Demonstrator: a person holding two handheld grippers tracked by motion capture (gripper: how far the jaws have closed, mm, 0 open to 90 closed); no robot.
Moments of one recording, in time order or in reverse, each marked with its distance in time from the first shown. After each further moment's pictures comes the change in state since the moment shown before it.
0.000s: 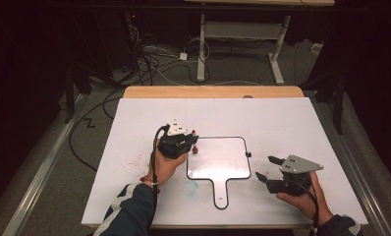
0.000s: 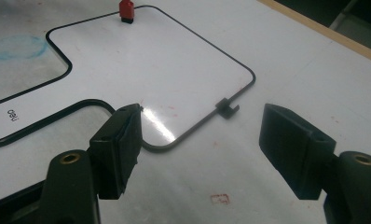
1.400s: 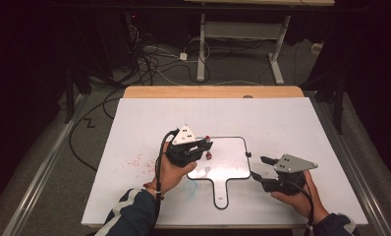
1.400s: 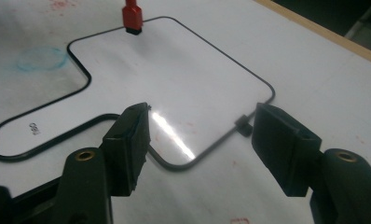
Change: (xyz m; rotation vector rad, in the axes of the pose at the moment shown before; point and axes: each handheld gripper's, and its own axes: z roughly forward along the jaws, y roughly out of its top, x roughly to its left) left arm -0.041 0.018 -0.013 -0.090 -0.163 0.100; right arm 0.010 0.013 0.008 -0.033 0.047 -0.019
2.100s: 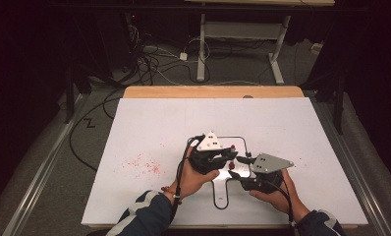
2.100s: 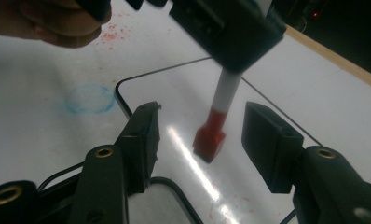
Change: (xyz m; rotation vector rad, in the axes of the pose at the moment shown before) left arm -0.040 0.014 0.035 0.014 -0.140 0.035; right arm 0.029 0.031 0.031 -0.064 0.101 -0.071
